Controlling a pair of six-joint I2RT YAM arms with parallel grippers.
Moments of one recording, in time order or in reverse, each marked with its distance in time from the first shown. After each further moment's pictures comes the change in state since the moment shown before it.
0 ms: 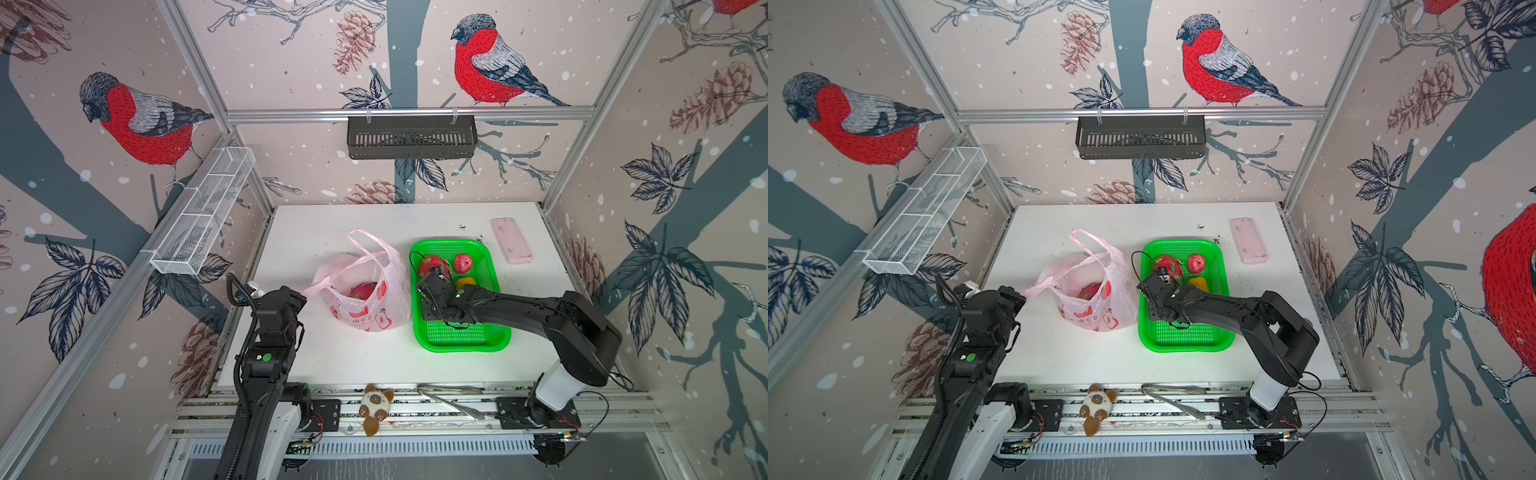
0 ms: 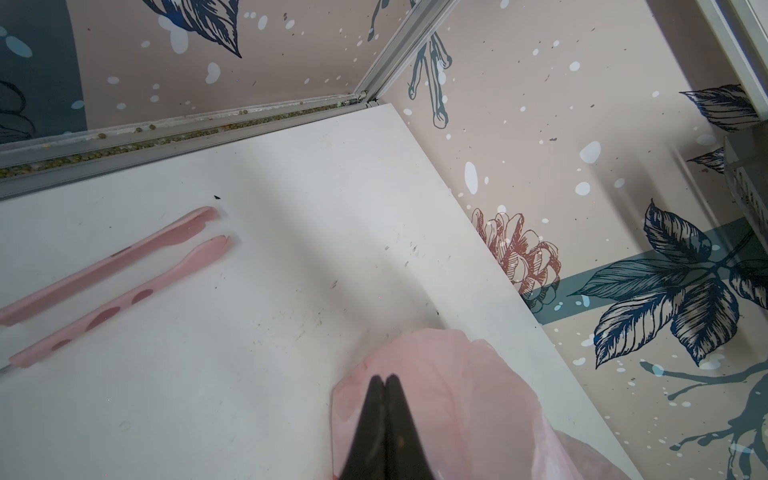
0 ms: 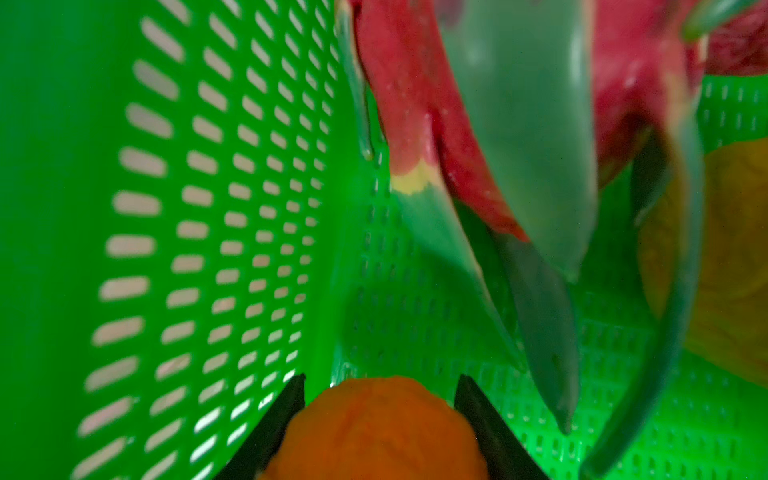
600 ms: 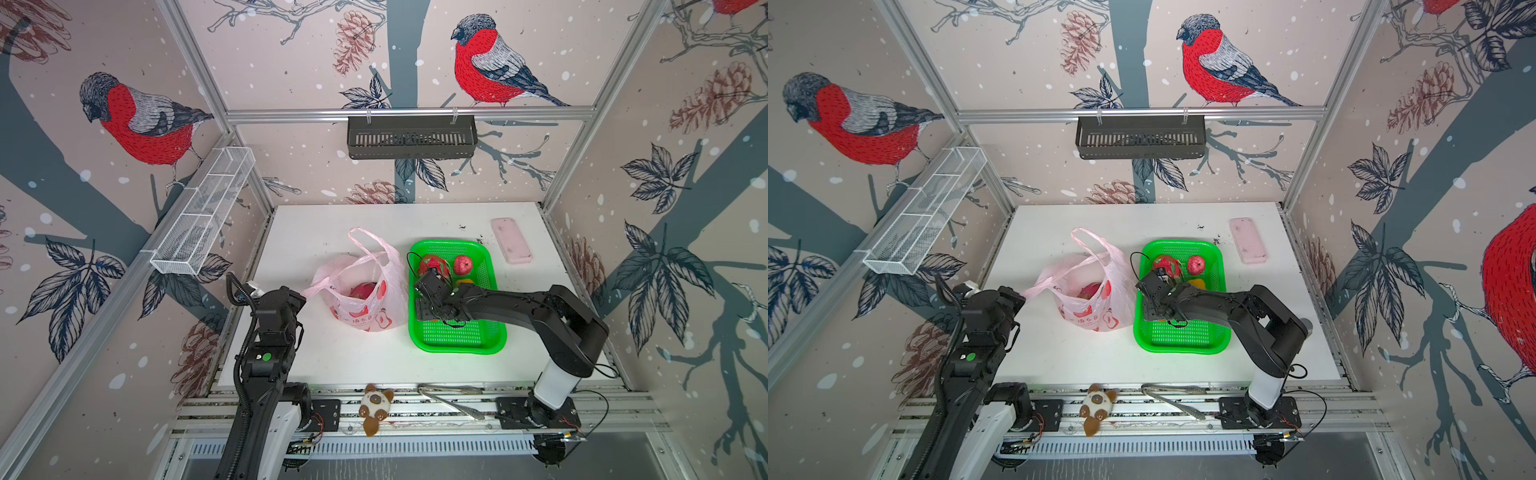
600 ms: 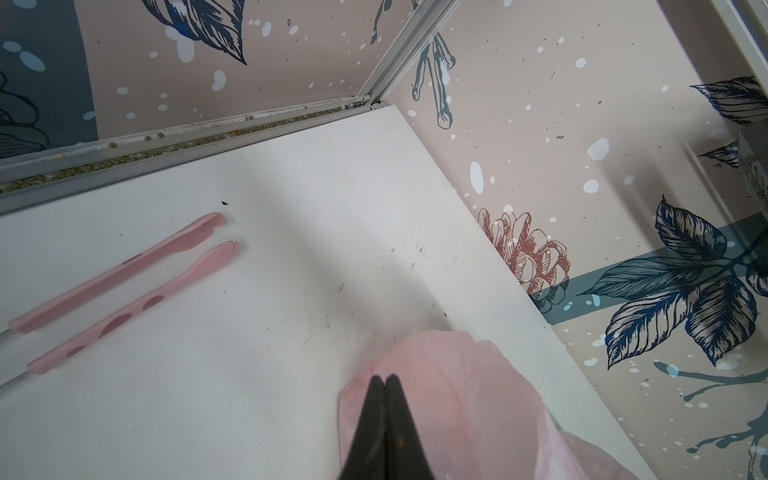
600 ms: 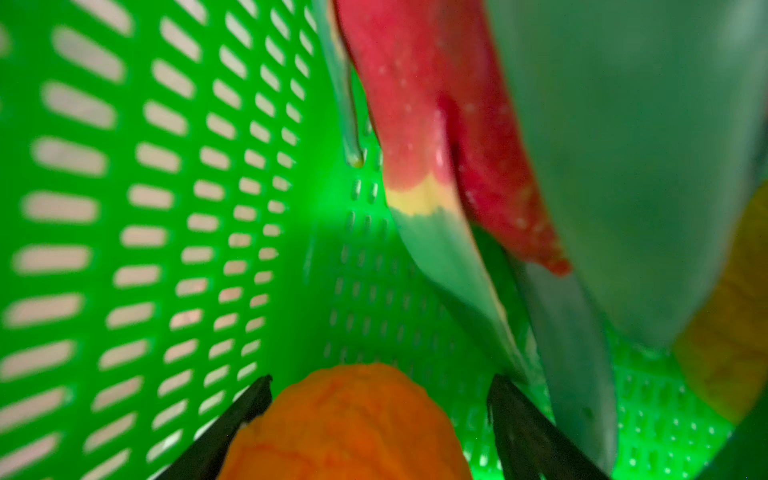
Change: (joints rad) left arm 0.011 0.002 0.000 0.000 0.000 0.026; right arm -0.013 0.066 0.021 0.015 -0.008 -0.018
